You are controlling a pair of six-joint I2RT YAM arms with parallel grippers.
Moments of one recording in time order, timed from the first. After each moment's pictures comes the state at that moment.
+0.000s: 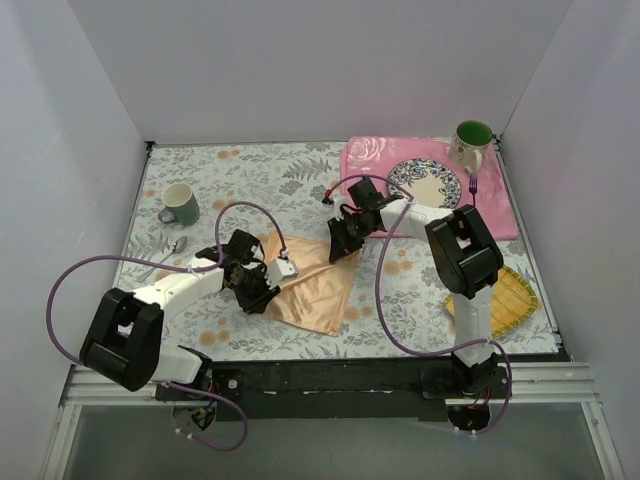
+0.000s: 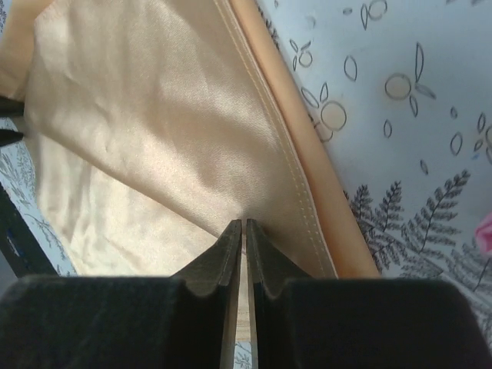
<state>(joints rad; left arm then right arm) -0.41 1.36 0.69 -0.62 0.37 0.66 0.56 2.03 1.32 -0.39 -0.63 0.02</state>
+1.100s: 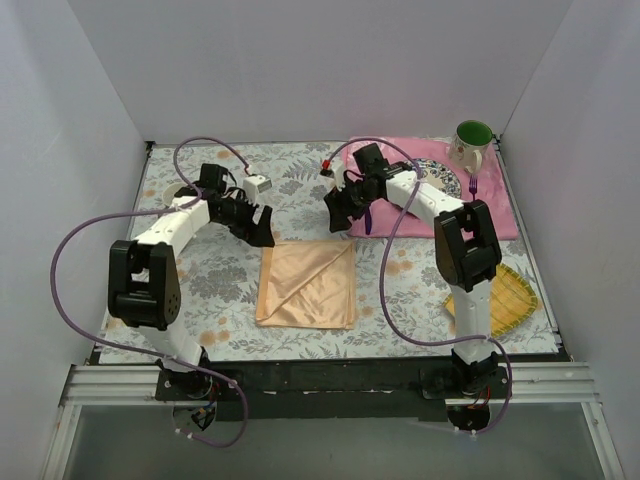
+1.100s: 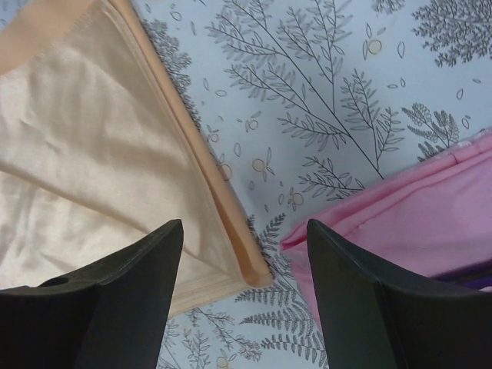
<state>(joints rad) -0.13 1.67 1.22 -0.63 0.67 0.39 0.50 2.09 1.68 -0.61 -0.59 -0.34</state>
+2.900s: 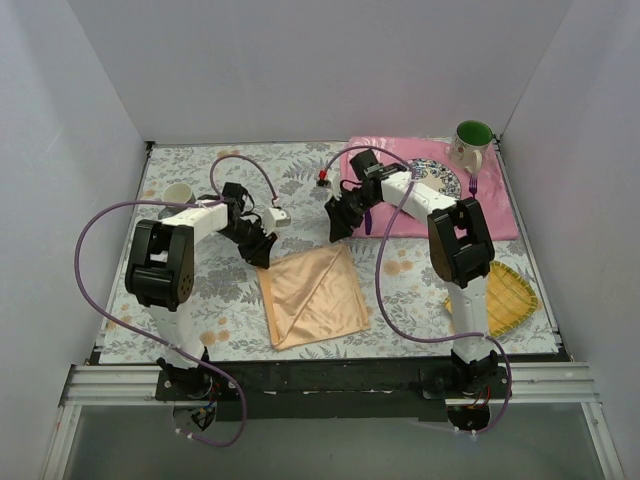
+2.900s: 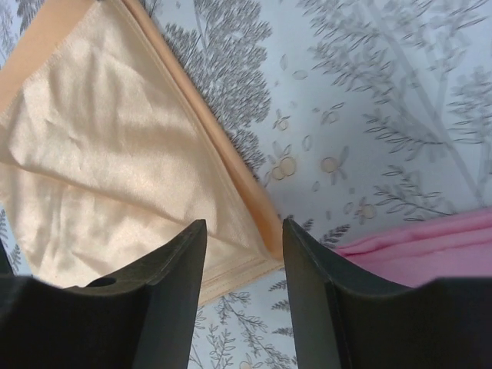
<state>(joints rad) -0.20 1.87 1.20 -0.72 0.61 0.81 0.49 2.16 1.73 -0.74 -0.74 -0.47</state>
